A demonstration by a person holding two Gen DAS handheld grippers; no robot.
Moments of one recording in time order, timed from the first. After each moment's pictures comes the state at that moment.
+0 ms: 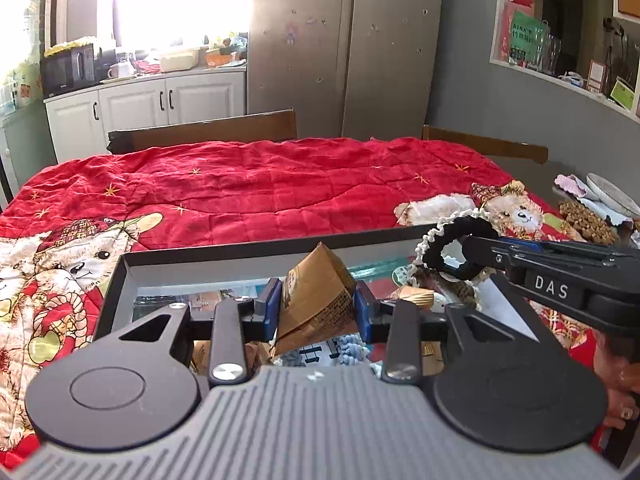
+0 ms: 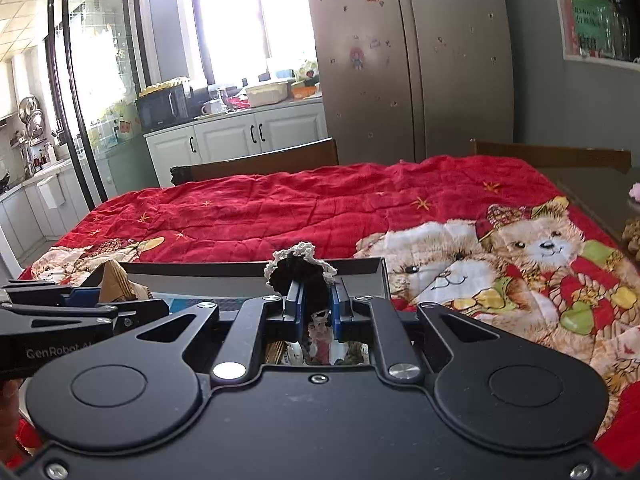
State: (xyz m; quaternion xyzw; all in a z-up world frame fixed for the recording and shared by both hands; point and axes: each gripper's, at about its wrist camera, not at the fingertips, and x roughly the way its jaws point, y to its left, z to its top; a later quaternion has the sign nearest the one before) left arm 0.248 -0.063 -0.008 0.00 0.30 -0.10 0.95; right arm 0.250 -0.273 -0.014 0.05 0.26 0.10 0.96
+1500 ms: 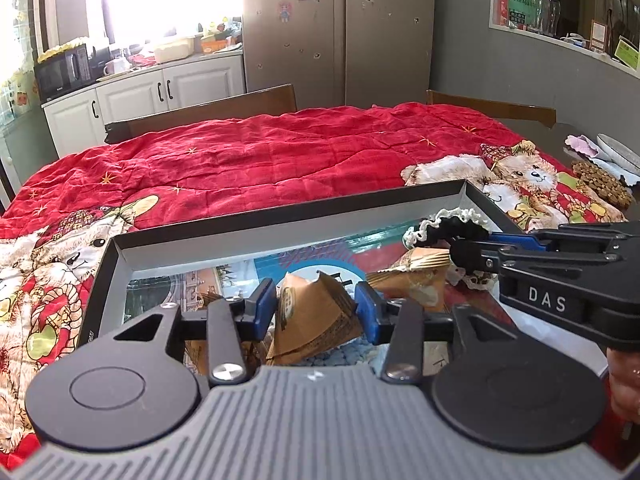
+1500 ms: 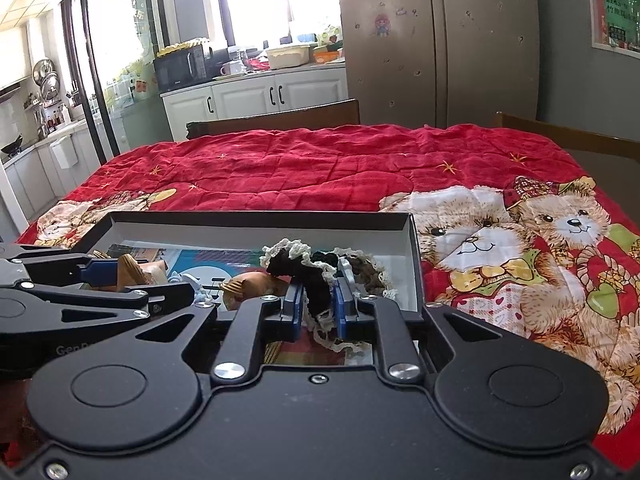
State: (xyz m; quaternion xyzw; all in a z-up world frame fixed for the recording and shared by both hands) left arm 0.252 -0.074 -0.029 0.04 0.33 -0.09 0.94; right arm 0.254 -0.260 -0.035 0.02 0.30 0.14 0.94
